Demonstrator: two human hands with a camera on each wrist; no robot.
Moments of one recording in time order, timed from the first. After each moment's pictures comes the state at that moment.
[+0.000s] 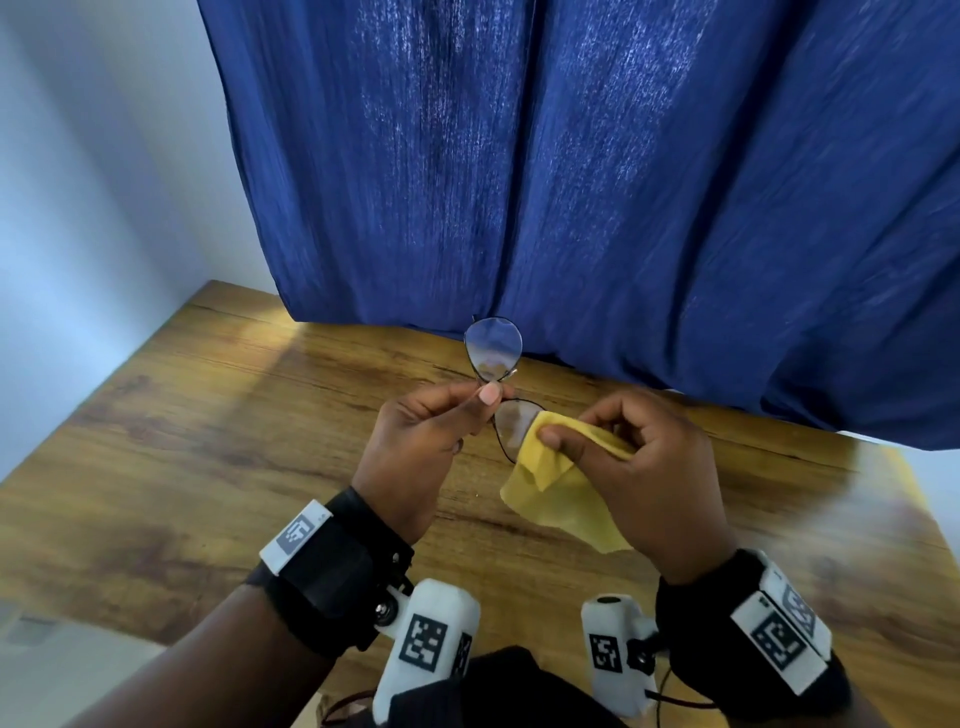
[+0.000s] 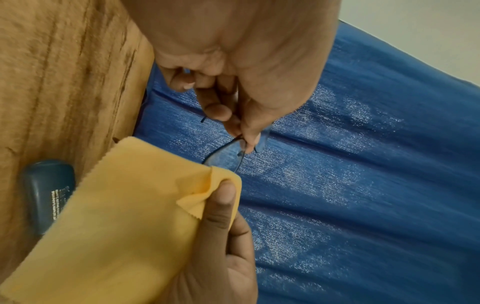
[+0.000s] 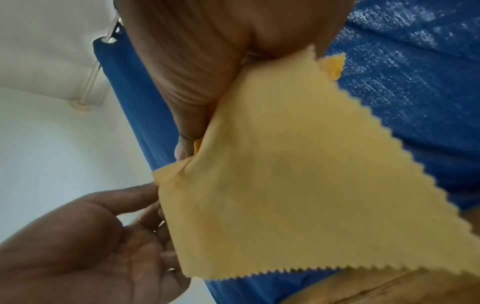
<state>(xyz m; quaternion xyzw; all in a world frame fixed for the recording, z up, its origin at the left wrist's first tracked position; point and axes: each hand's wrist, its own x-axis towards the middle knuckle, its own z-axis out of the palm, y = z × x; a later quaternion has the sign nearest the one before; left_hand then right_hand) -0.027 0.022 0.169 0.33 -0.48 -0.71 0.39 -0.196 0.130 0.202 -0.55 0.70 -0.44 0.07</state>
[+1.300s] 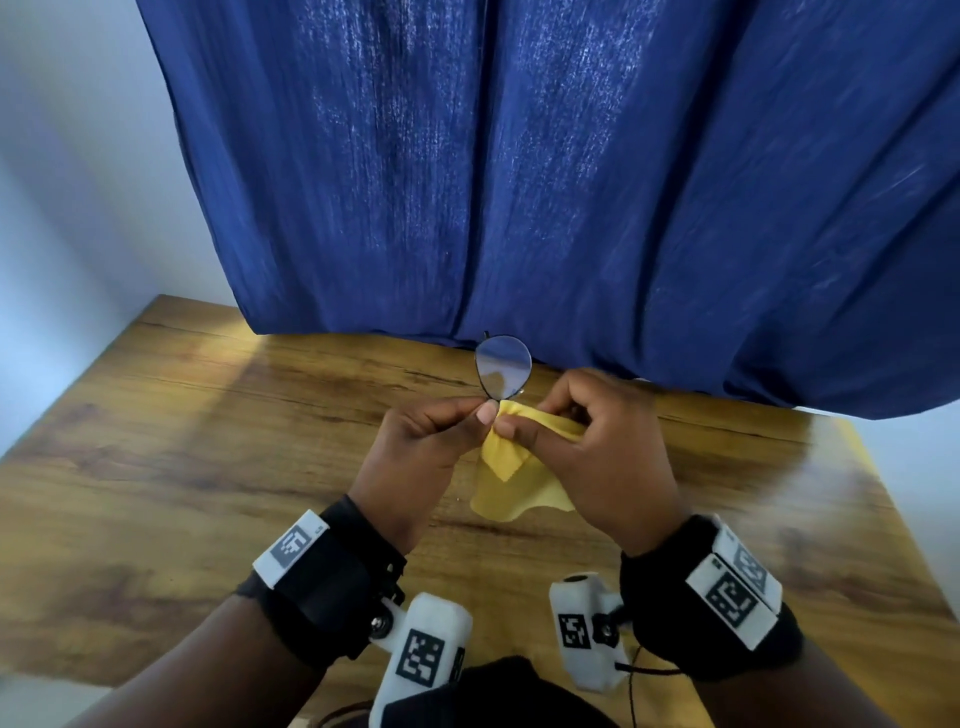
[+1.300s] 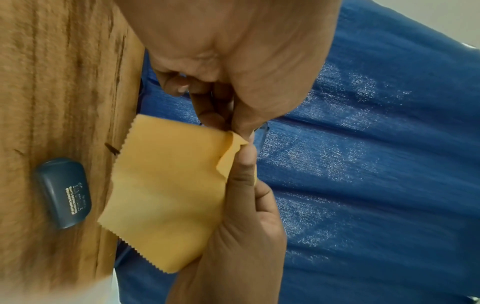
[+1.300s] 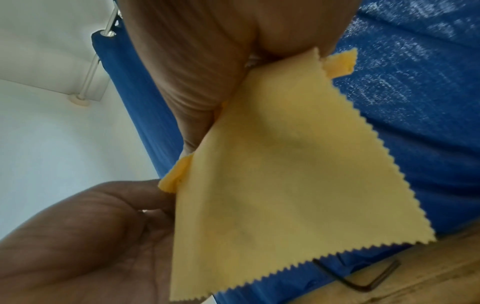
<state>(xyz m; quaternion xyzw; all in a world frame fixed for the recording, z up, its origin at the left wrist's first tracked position) -0.037 0.022 0.169 0.25 -0.54 -0.72 0.35 -0.189 0.111 0.207 -0.53 0.73 -0.42 0.10</state>
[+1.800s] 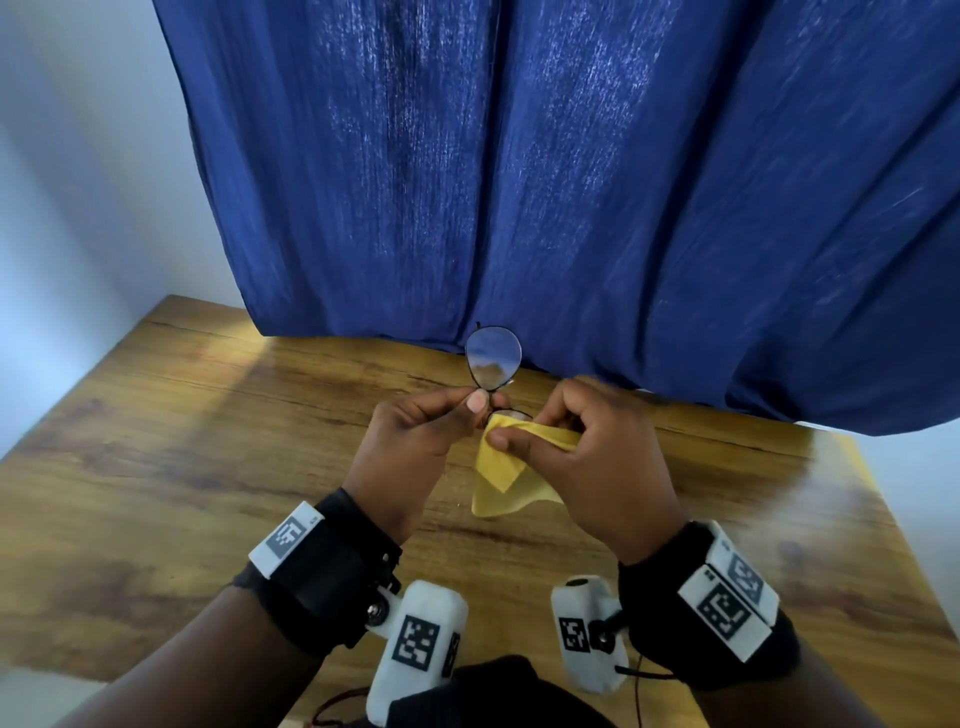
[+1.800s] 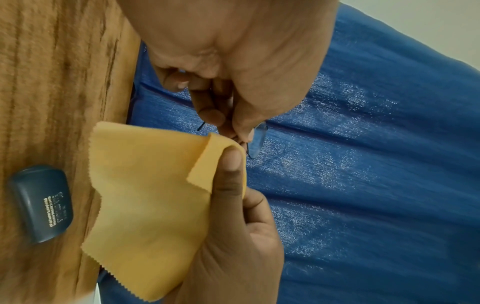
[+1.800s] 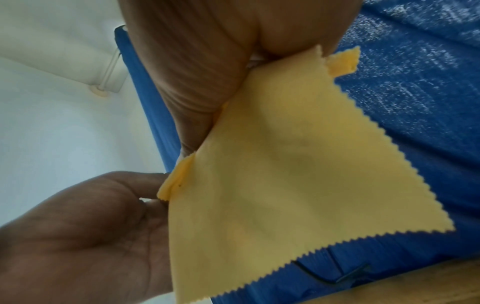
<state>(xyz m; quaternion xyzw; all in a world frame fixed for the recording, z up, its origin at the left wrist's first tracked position) -0.033 0.014 0.173 0.29 -0.50 -0.73 0.37 -0.185 0.110 0.210 -0.55 0.73 -0.39 0.09</state>
